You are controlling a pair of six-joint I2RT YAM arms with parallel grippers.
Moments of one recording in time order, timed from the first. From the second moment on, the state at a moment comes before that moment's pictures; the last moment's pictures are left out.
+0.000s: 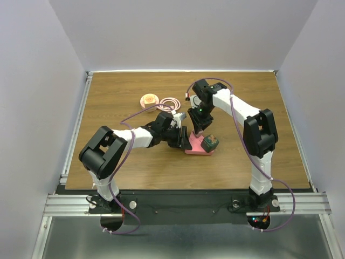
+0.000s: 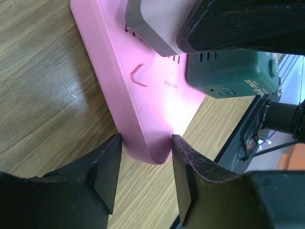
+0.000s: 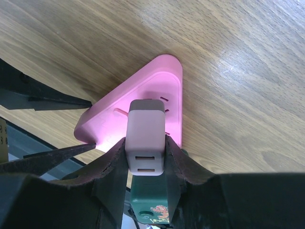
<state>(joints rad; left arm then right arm) -0.68 1.74 0.87 0.10 0.52 -0.55 0.50 2.06 1.75 -1.09 -0.29 0.01</state>
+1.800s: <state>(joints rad) -0.67 1.75 0.90 0.06 0.53 -0.55 0.50 2.00 1.62 -0.92 -0.28 0.07</state>
